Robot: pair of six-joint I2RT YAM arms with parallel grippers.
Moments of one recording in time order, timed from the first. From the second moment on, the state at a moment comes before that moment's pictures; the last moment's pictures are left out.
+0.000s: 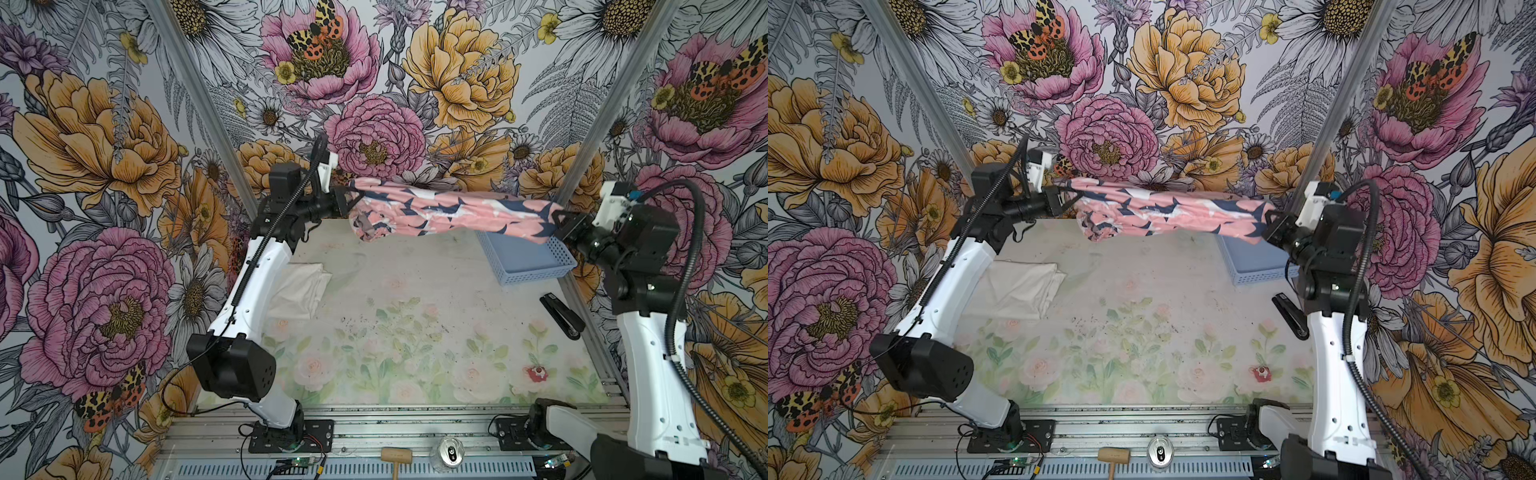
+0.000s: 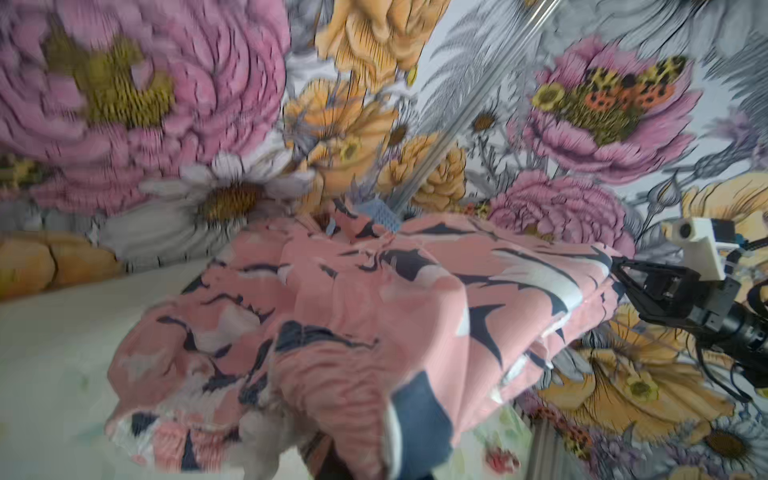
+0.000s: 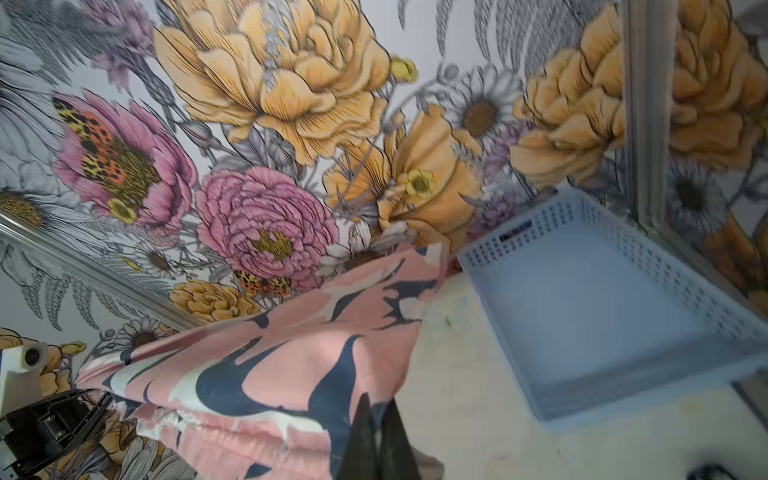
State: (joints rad) left arm -0.15 1.54 1.54 -0.36 0.73 -0.36; right arm -0.20 0.99 1.26 -0.60 -0.41 0.52
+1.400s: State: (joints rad) left arm -0.22 1.34 0.86 -0.43 0.18 -0.65; right arm 0.29 1.92 1.61 -0.75 -0.16 0.44
